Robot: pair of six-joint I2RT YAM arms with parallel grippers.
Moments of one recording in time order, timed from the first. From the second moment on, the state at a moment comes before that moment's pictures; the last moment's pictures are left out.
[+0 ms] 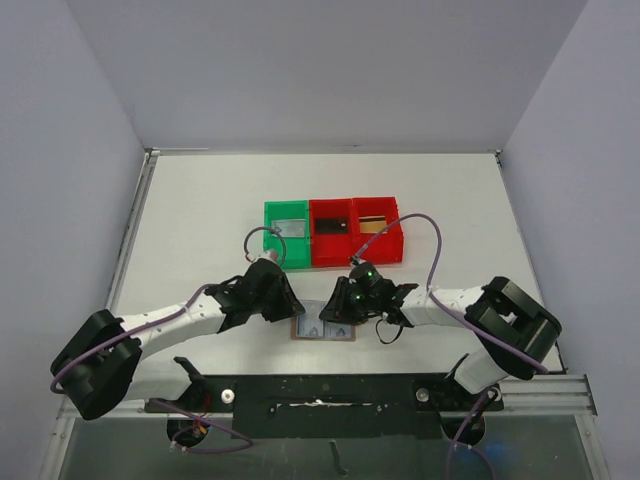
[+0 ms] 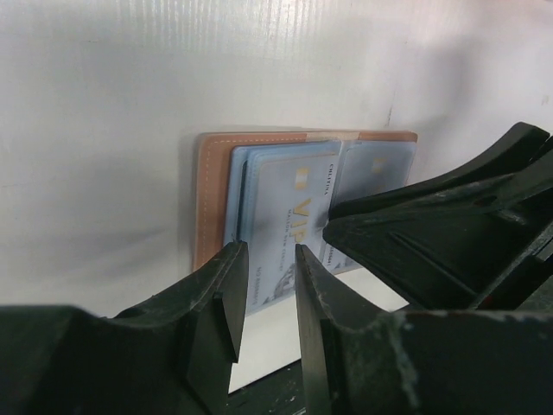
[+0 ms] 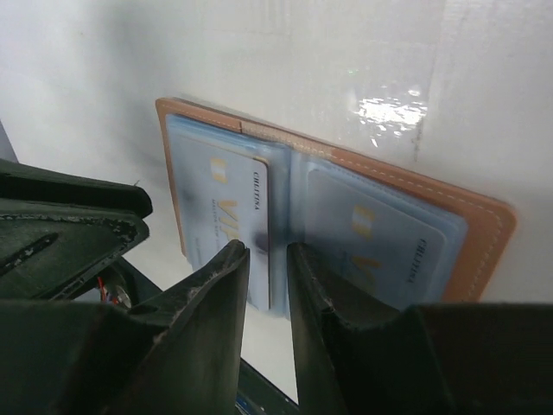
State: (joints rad) left arm -0.78 1.26 0.55 -0.16 0.02 -1.06; right arm 0.81 1.50 0.56 0.12 -0.20 1.00
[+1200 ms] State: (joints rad) left arm -0.81 1.39 0.60 -0.19 0.00 -1.02; right arm 0.79 1.50 0.53 0.19 -0.28 1.01
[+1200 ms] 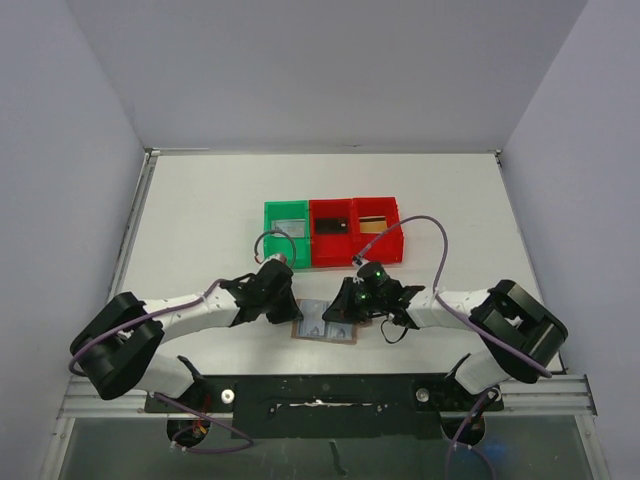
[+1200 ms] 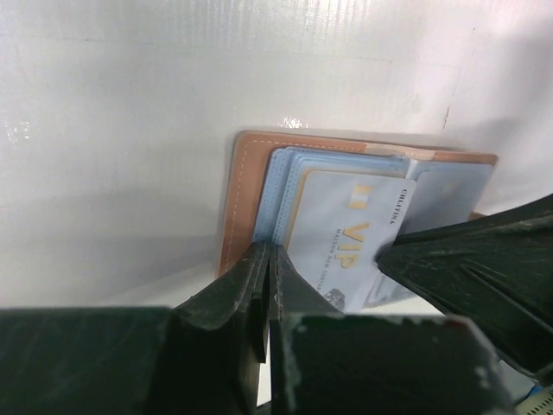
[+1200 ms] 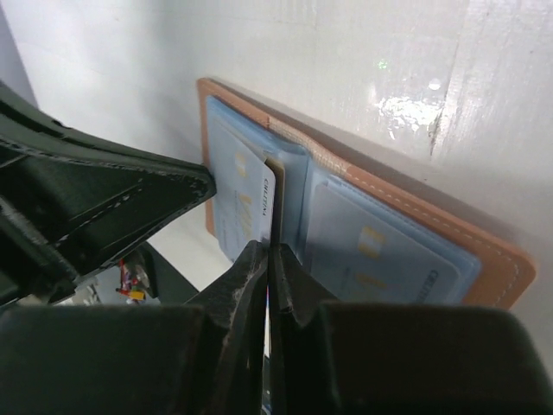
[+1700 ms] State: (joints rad) left arm -0.81 1.41 0.61 -0.19 -0.01 -1.04; right arm 0.65 1.41 0.43 0.20 -0.40 0.97
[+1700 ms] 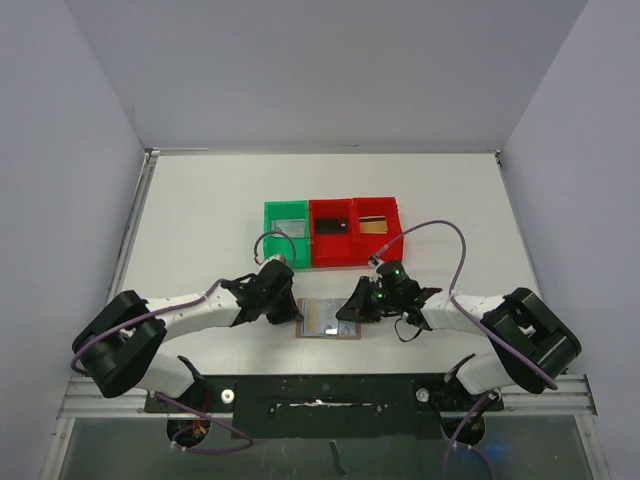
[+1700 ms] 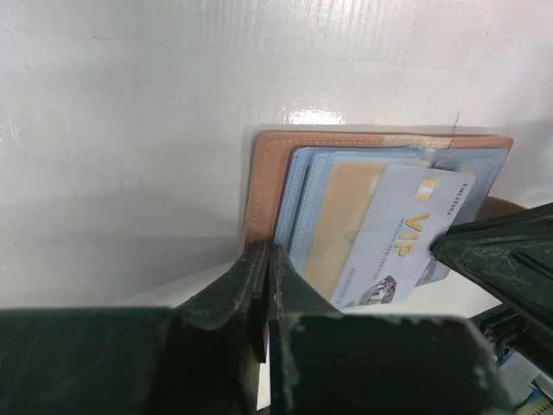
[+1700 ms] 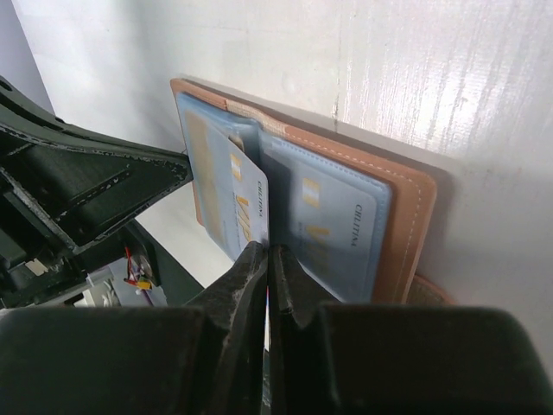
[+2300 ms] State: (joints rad) left arm -0.82 1.34 0.65 -0.08 0.07 -1.01; right arm 0.63 1.41 0.39 0.24 -0.40 0.99
